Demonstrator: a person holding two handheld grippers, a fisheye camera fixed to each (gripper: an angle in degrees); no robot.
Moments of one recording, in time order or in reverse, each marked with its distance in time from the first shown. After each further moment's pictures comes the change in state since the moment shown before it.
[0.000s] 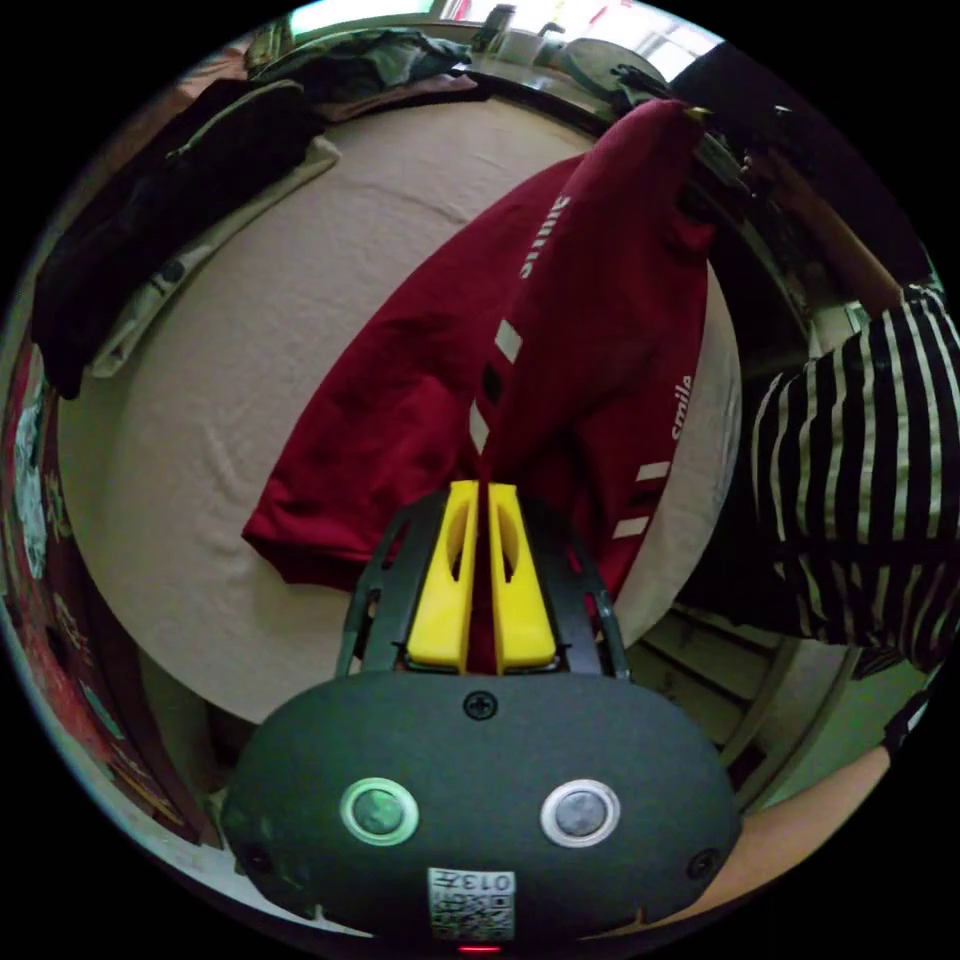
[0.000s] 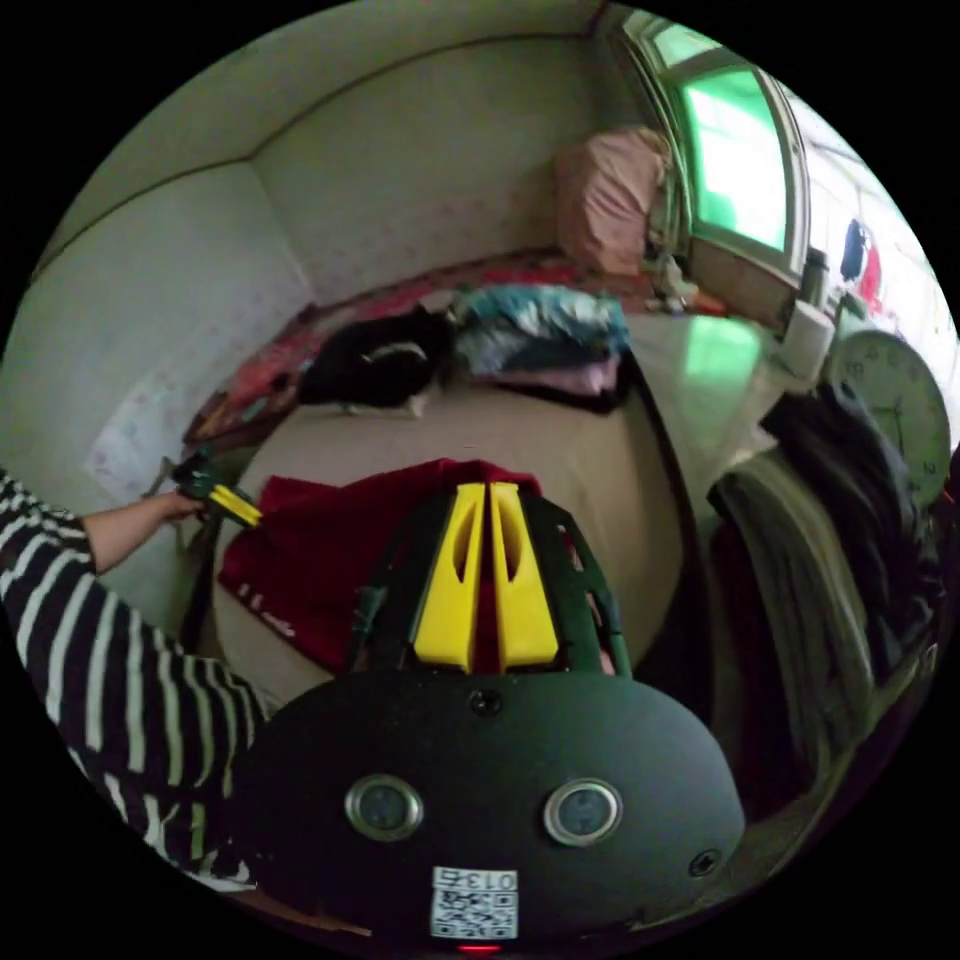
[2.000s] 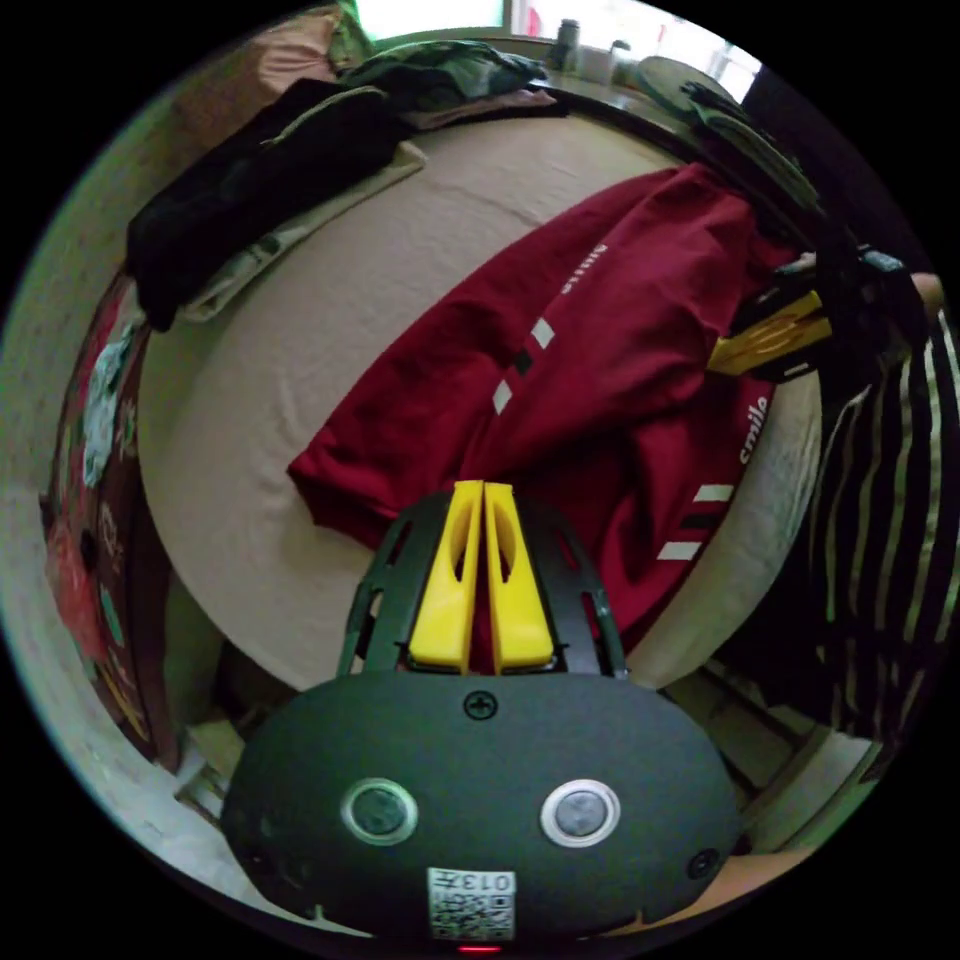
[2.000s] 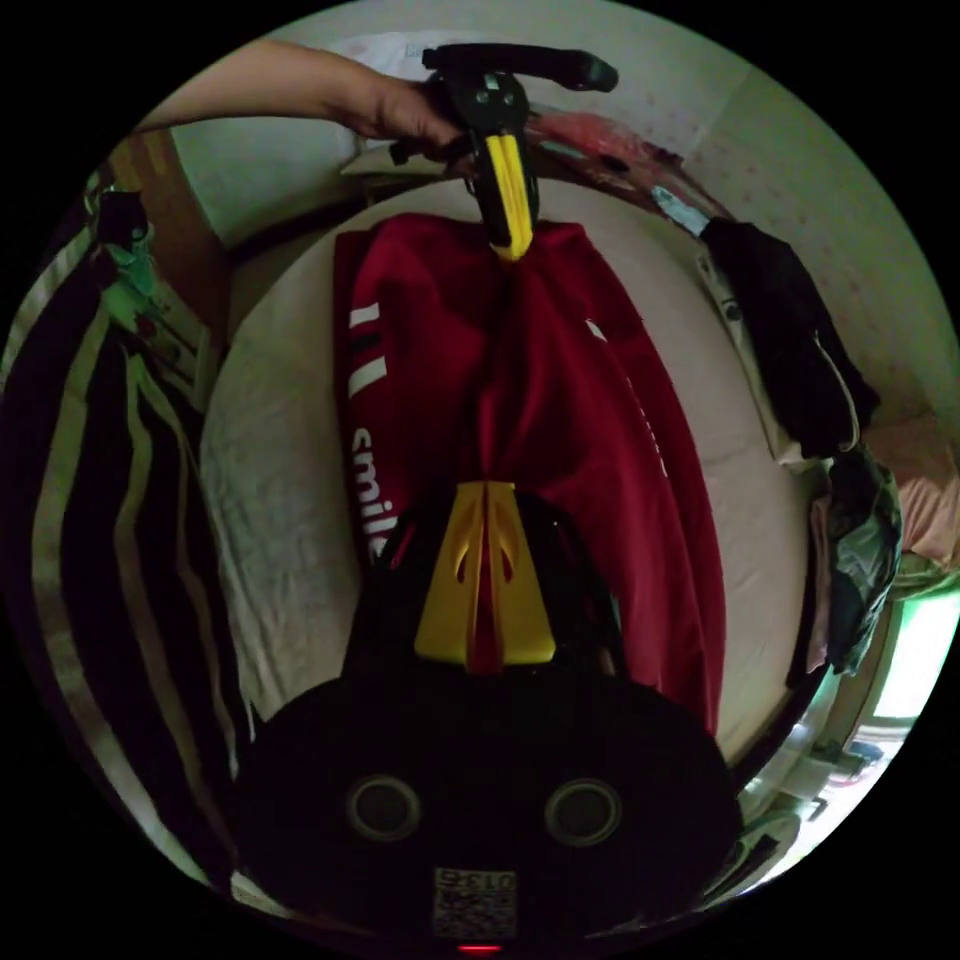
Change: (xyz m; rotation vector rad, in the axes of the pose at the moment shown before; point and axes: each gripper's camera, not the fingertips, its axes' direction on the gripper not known) left arm 0.023 0.119 0.014 0.058 -0.244 -0.172; right arm -0.474 0.018 0.282 -0.420 -0.075 -1.084
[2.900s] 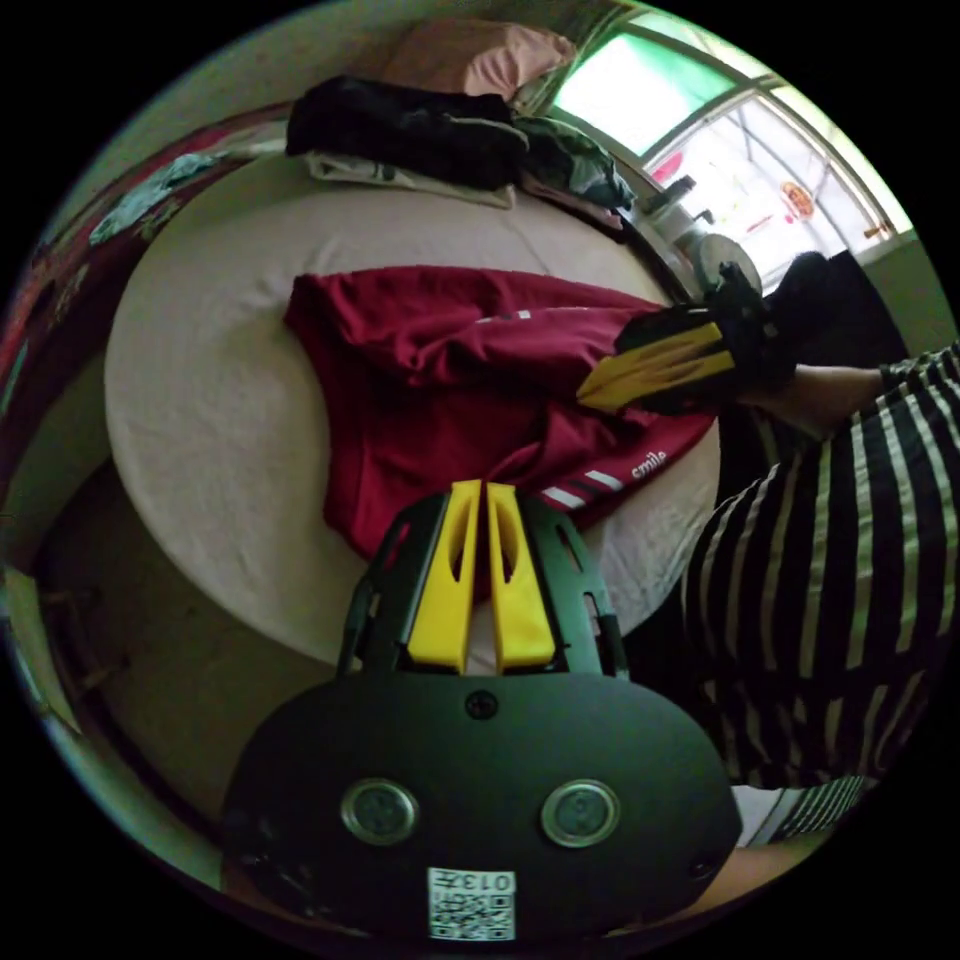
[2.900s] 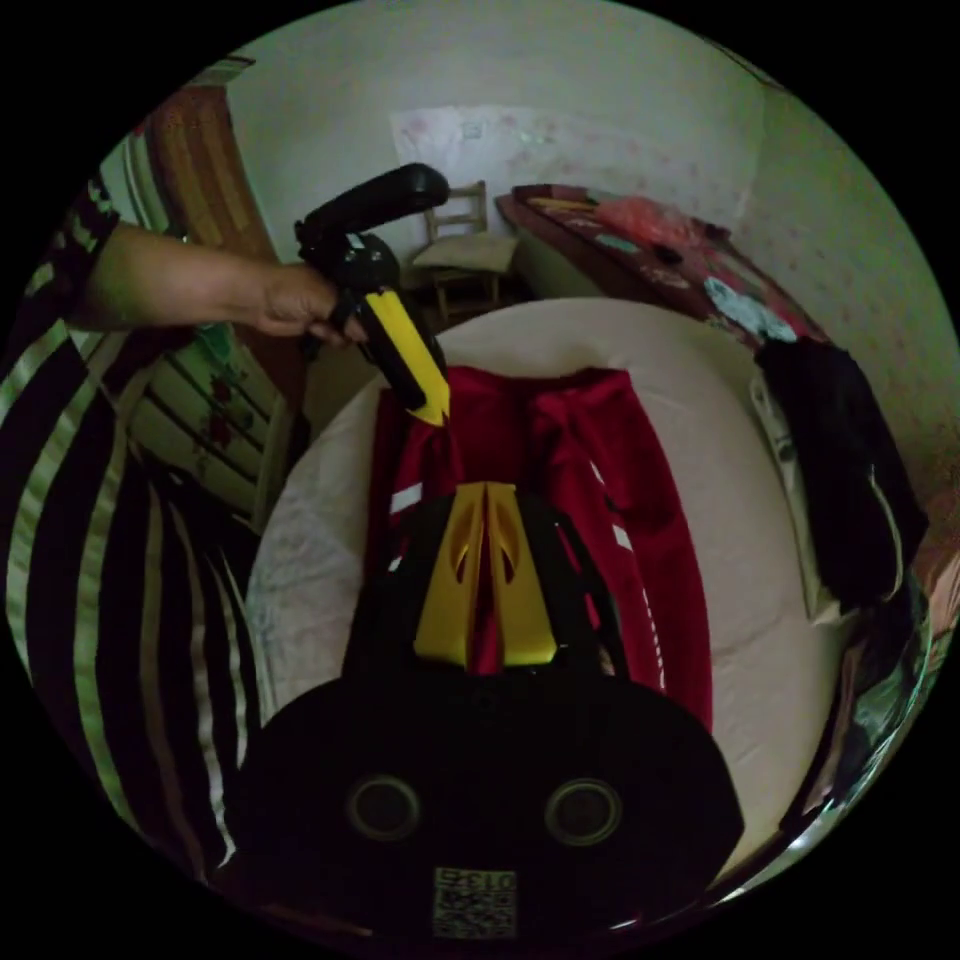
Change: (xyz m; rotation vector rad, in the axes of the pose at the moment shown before) left arm -0.048 0.189 -0.031 0.255 0.339 -0.432; right arm 0.035 -0.169 0.009 0.281 -0.196 -0.105
